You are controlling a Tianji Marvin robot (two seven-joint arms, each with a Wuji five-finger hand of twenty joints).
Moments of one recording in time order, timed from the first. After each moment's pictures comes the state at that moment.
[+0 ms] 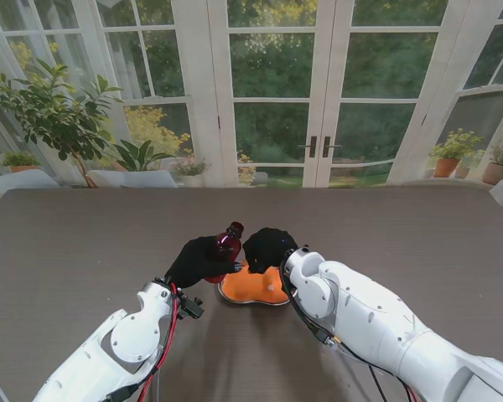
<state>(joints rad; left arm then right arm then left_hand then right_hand) 1.44 -1.20 -1.07 -1.36 0.15 -0.38 0.18 -0.92 -1.27 0.53 -0.92 -0.57 -0.15 -0.25 0.90 -0.63 0.34 -0.15 0.81 0.47 0.62 0.55 1.09 0.44 0.36 0.70 0.78 0.51 0.72 0.66 0.34 0.53 1.28 0.71 0.47 -1.02 1.34 -0.41 1.06 -0.18 1.07 0.12 1.22 -0.08 0.89 0.90 1.28 -0.06 1.30 0.81 0.92 0.12 1.54 0.85</state>
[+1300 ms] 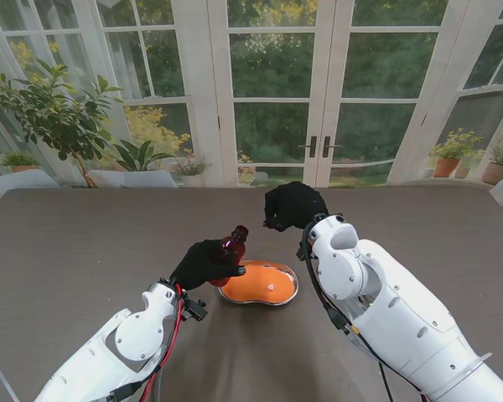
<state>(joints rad) 1.42 -1.20 -1.03 -1.32 0.12 -0.37 0.16 -1.15 -1.16 0.93 -1.47 -0.63 0.06 -0.11 0.90 -0.63 0.34 -0.15 0.81 0.47 0.62 0.55 1.09 0.44 0.36 0.70 0.78 0.51 0.72 0.66 0.34 0.53 1.28 0.71 0.48 -1.01 1.32 -0.41 1.06 -0.16 1.07 0.12 1.23 -0.07 0.89 0.91 1.28 -0.05 1.30 0.81 0.92 0.13 1.54 0.85</state>
